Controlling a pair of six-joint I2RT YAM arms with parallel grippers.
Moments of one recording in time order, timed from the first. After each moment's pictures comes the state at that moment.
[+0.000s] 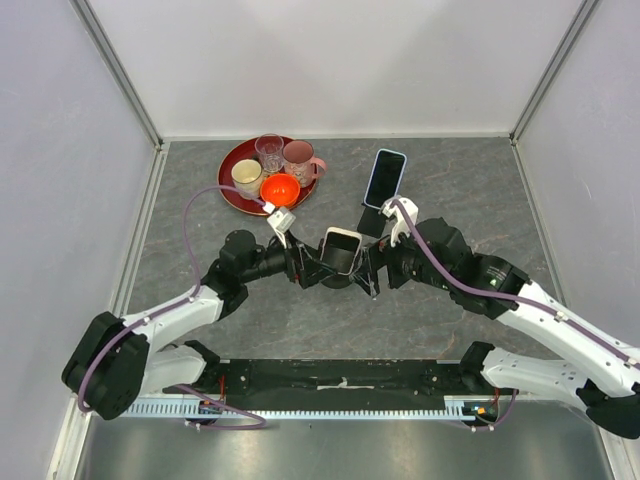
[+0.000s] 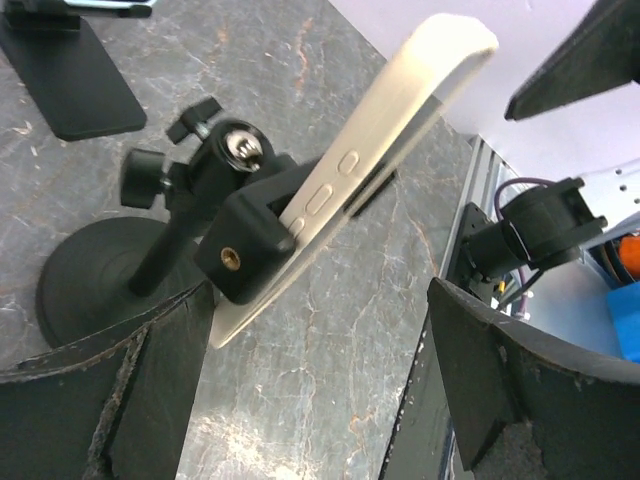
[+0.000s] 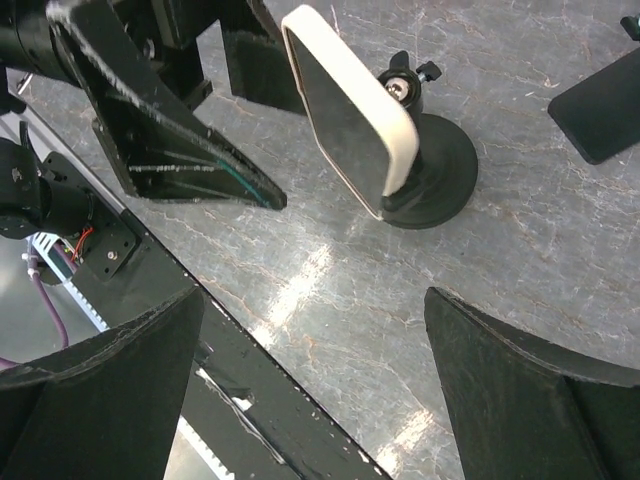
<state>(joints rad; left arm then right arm) -0.58 1.16 0.47 0.56 0.59 -0.47 0.90 0.94 1.04 -0.61 0.01 0.37</state>
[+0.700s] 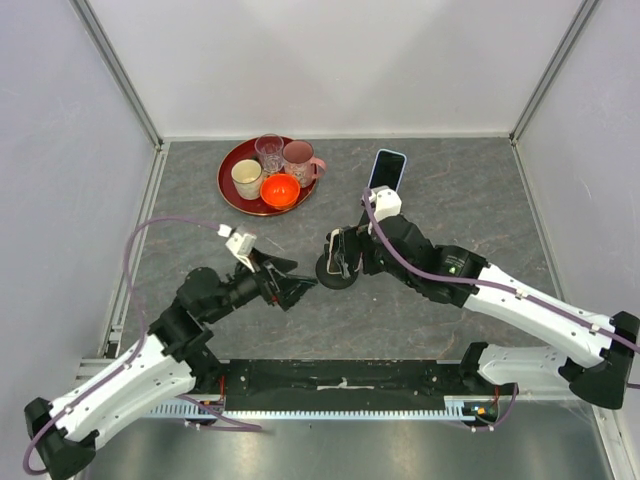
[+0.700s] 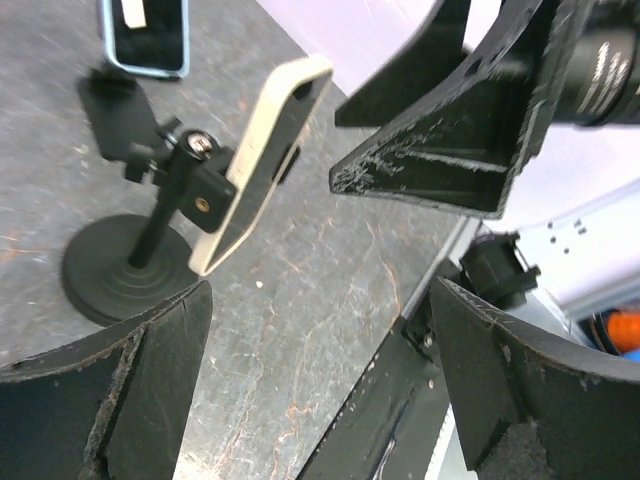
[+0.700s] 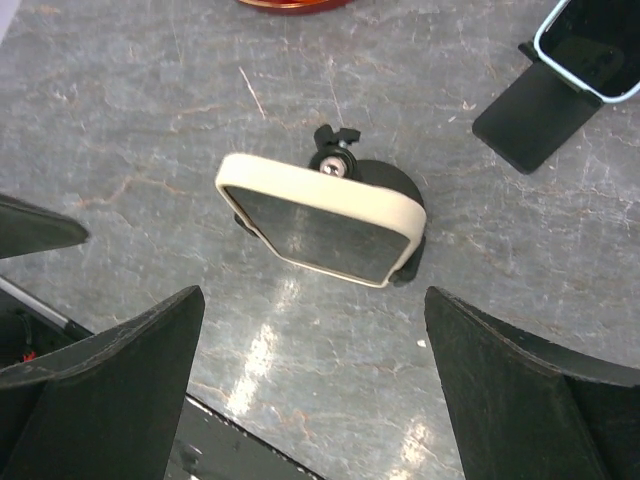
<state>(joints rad) -0.79 0.57 0.42 0.14 0.20 -0.55 0.99 1.14 1.11 -0.56 0.34 0.49</state>
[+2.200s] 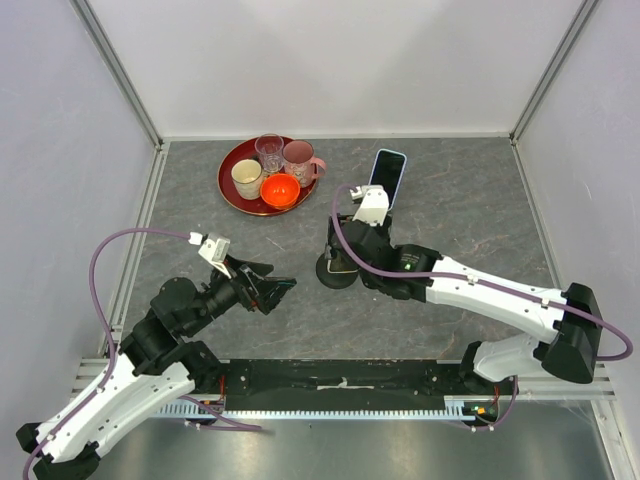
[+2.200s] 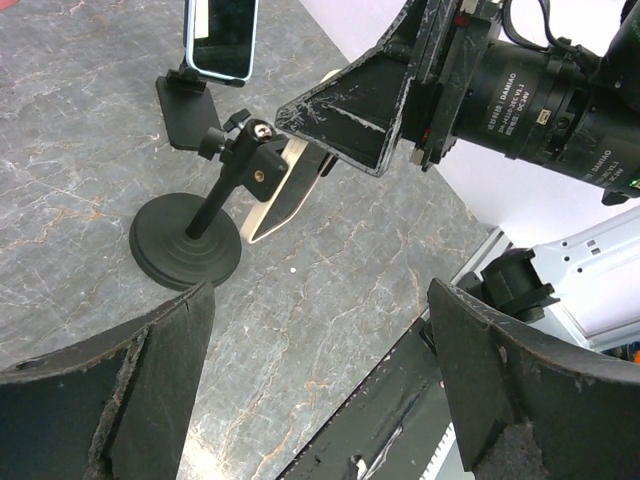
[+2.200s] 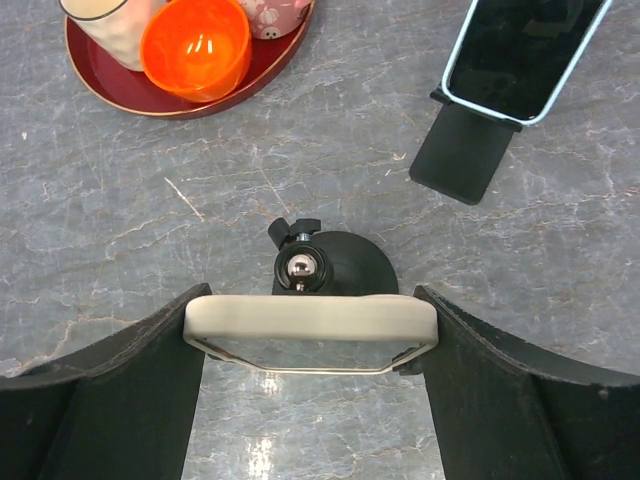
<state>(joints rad) -0.79 0.35 0.54 -0.25 0.03 -0.54 1.07 1.36 1.16 -0.43 0.76 0.68</state>
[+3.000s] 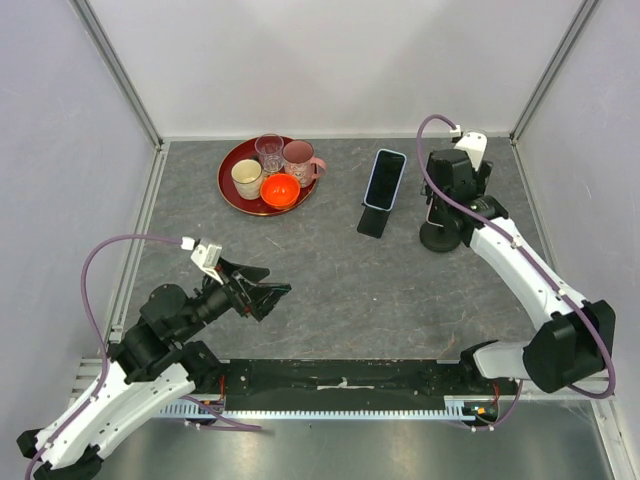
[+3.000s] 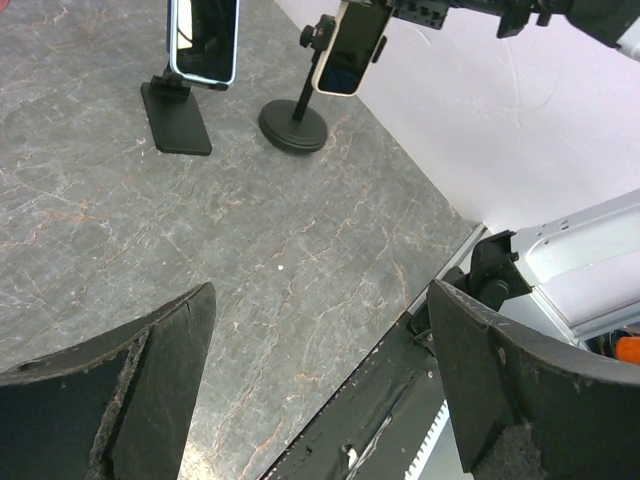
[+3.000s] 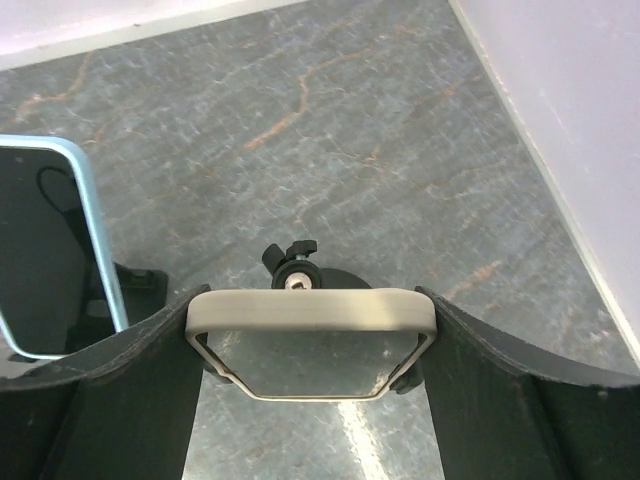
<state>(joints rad) -0.79 0.29 0.55 -0.30 0.06 -0.55 0.35 1.32 1.16 -0.38 0.68 0.30</state>
